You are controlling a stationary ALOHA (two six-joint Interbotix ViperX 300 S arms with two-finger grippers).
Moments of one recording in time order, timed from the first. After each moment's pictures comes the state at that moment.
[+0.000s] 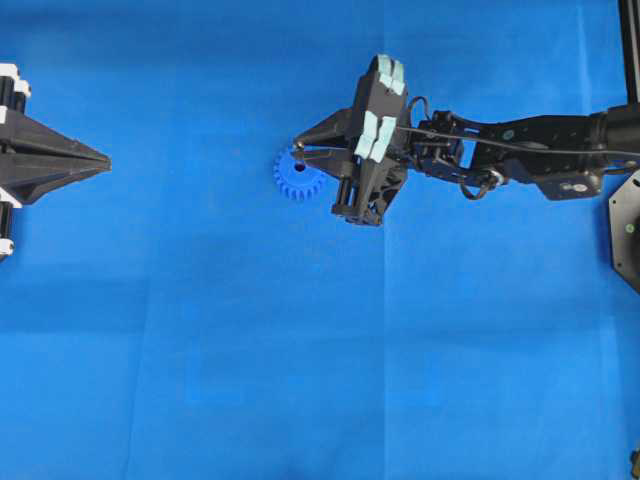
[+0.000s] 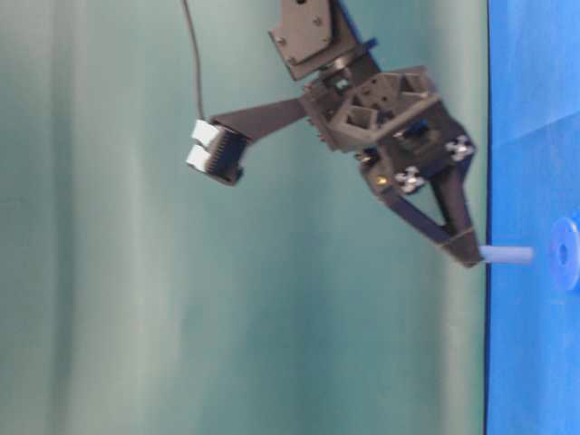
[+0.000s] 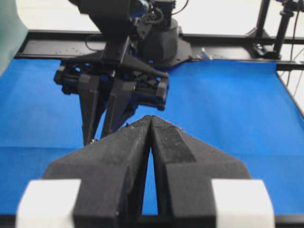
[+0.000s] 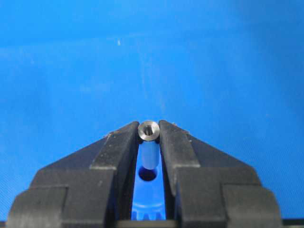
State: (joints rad) left arm 0.00 -0.99 1.21 0.00 -0.27 -0.01; right arm -0.11 0.10 0.66 0.31 -0.34 -0.08
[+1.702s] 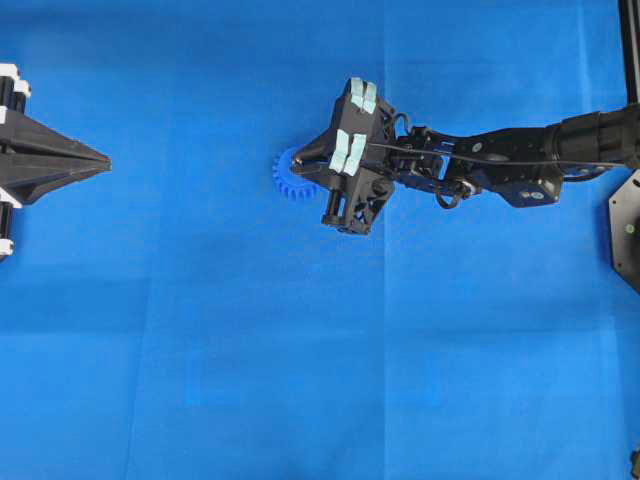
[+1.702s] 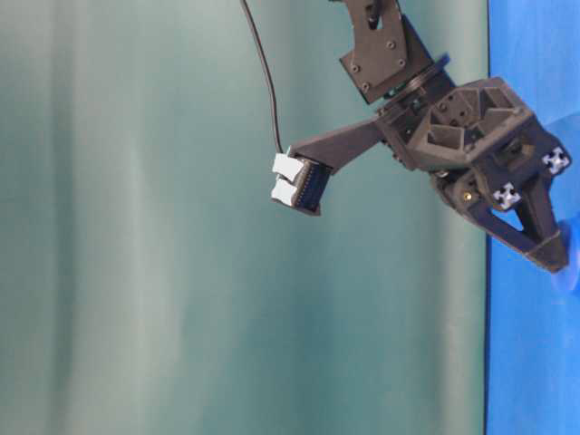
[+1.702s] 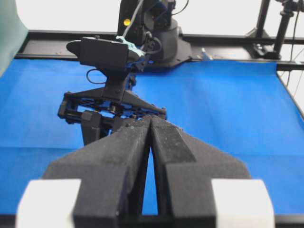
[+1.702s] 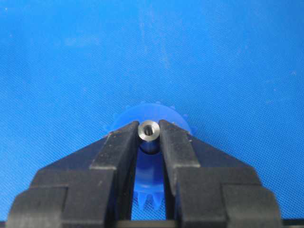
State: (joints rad) left arm 0.00 -0.99 1.21 0.00 -0.27 -0.01; right arm -0.11 0.23 0.63 0.31 -0.35 -0.08
